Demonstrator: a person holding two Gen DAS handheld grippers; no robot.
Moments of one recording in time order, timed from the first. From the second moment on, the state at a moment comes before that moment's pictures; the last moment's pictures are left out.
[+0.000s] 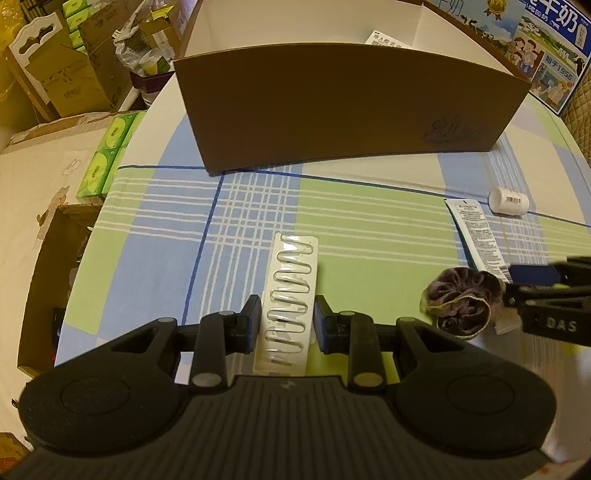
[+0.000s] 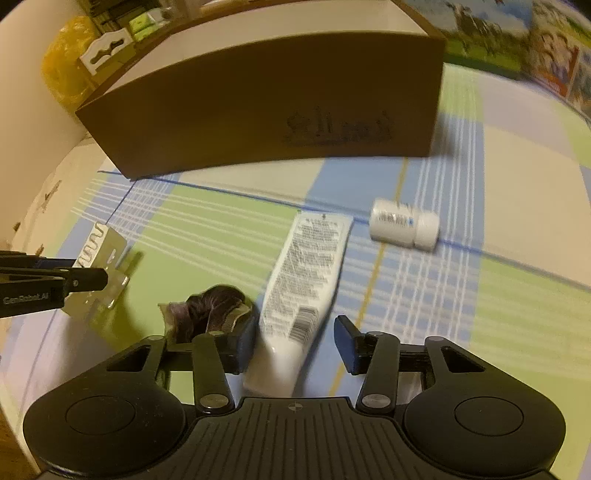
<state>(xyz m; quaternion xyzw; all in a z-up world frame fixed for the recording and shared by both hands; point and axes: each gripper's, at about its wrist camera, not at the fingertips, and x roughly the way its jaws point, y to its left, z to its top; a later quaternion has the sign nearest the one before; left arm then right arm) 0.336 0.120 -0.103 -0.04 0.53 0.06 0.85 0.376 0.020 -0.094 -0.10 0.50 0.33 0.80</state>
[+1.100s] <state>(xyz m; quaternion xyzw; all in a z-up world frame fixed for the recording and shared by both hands) 0.331 0.099 -0.107 -0.04 0.53 0.03 0.84 0.350 -0.030 -0.087 -0.14 0.49 0.35 0.79</state>
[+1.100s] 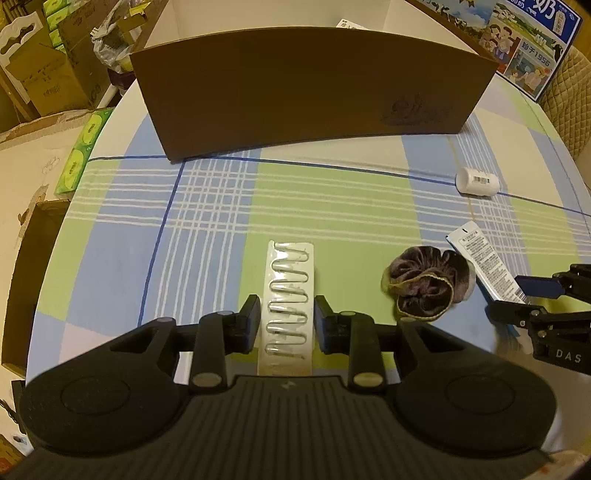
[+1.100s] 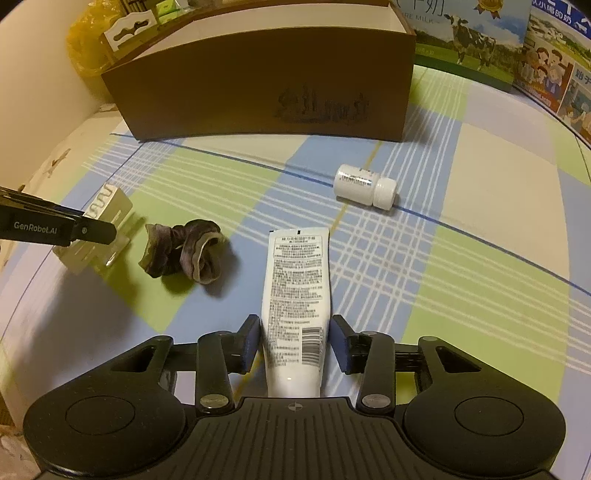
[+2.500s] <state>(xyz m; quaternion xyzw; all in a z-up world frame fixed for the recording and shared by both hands) 0.328 0.100 -0.067 -0.03 0.49 0.03 0.87 0.348 -0.027 -0.043 -0.12 0.44 0.39 0.81</state>
